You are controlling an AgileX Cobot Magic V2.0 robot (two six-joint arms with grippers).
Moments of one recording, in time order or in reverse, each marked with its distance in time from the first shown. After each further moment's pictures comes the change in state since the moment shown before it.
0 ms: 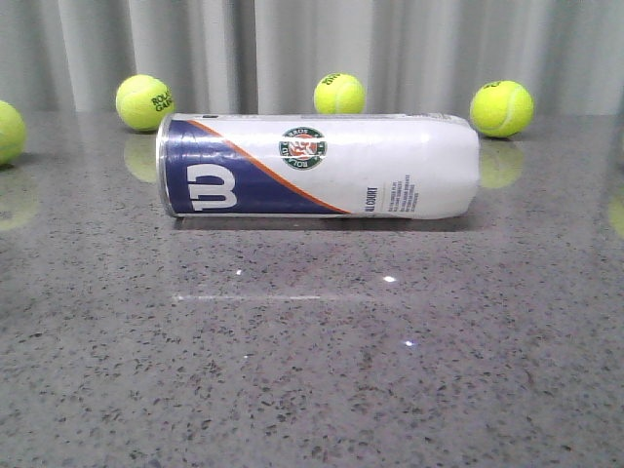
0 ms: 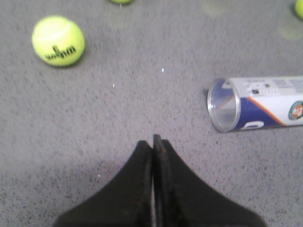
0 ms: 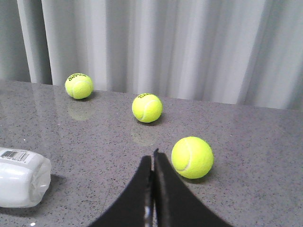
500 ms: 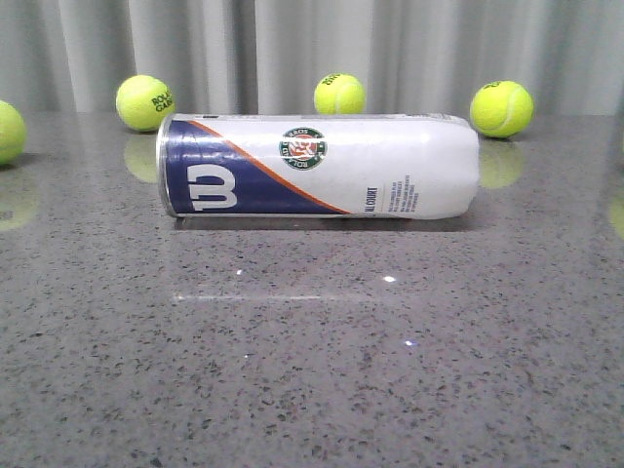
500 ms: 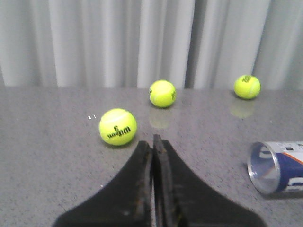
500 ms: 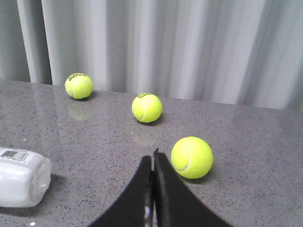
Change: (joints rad) left arm 0.000 -0.553 0.421 0.106 -0.434 0.000; right arm 0.000 0.000 -0.001 -0.002 0.000 0.000
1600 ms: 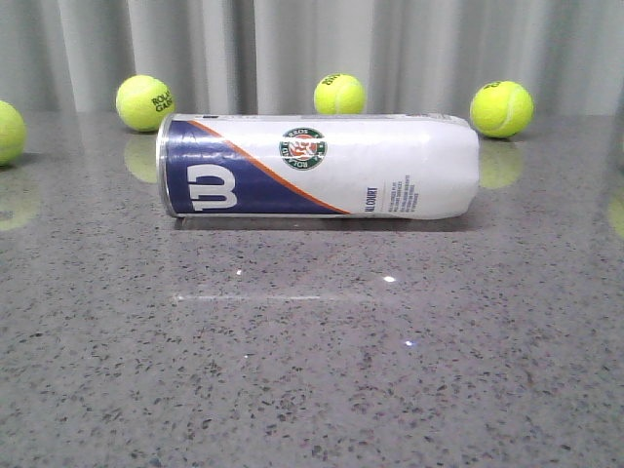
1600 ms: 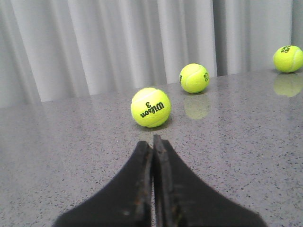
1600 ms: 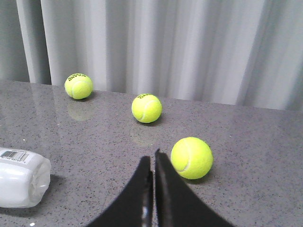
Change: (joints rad) left arm 0.000 -0.270 0.511 0.217 -0.439 0.000; right arm 0.000 0.000 0.000 -0.001 0.000 0.000
